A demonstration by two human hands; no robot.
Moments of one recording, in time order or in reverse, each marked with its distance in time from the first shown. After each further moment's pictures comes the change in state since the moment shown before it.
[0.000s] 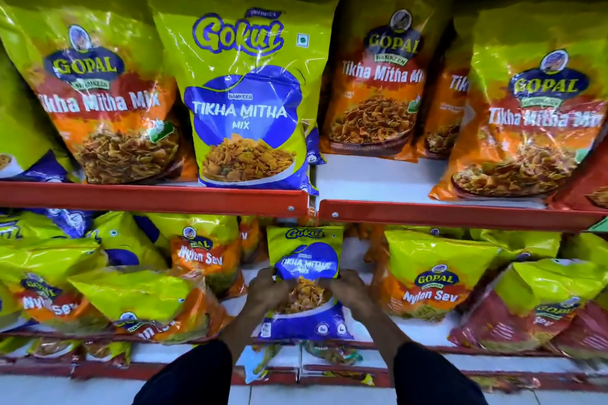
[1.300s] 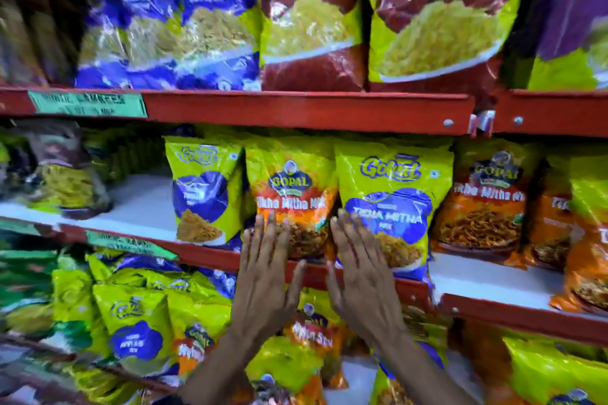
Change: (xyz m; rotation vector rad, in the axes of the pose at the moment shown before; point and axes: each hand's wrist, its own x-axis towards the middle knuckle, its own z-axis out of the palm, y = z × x) left_hand -0.207 0.134 -0.271 0.705 0.927 0.969; right_hand -0.185 -0.256 0.096 -0.666 0.555 -1.353
